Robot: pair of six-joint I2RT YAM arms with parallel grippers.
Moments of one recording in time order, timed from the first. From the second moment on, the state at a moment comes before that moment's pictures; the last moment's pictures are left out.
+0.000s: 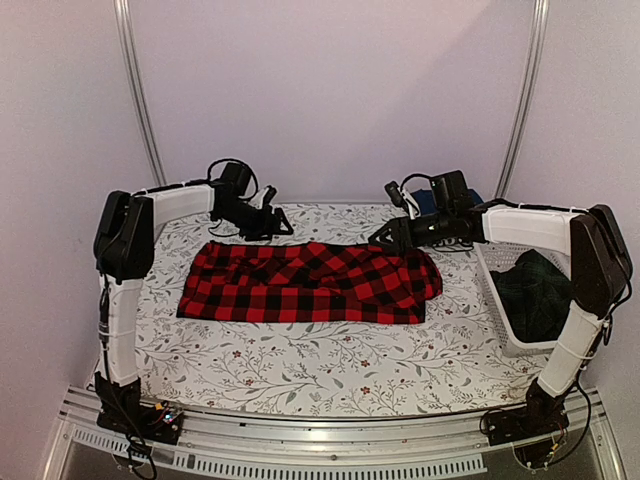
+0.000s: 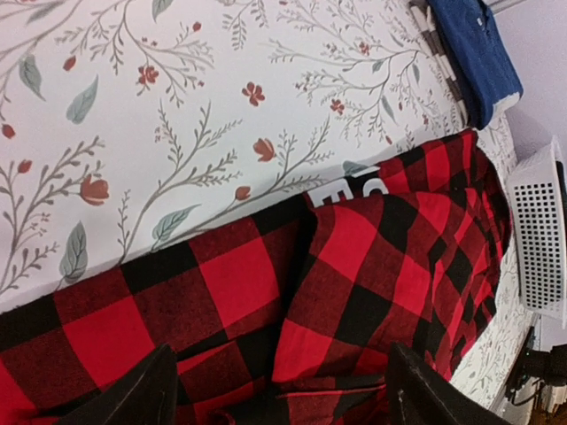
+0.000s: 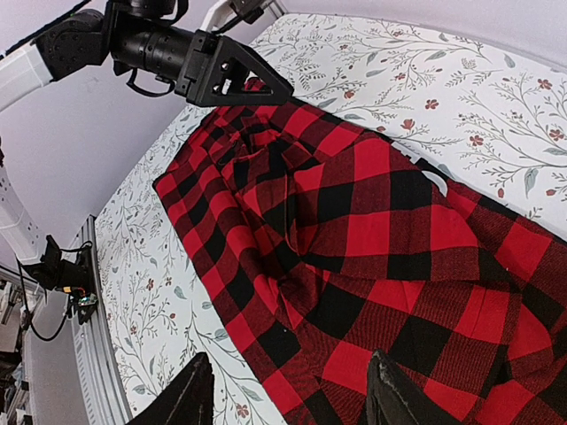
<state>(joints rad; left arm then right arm) -0.34 2.23 1.81 -0.50 0.48 -0.27 0.45 1.77 1.25 -0.13 -0.67 0.16</state>
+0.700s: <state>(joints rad) -0.38 2.16 1.64 -0.75 0.61 0.00 0.45 1.77 1.25 -0.14 -0.67 0.15</state>
